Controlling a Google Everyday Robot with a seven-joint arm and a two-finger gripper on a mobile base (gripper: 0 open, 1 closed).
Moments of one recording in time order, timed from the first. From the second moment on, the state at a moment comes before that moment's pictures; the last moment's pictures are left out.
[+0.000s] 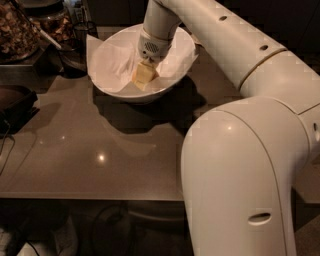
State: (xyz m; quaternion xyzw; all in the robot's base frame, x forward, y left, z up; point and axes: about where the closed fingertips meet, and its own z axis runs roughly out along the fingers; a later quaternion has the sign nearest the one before) arm 0.680 0.034 0.867 -0.61 0.78 0.11 0.11
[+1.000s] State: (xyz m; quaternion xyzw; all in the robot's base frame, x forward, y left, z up) arm 0.669 0.033 0.871 -0.62 0.76 0.12 0.14
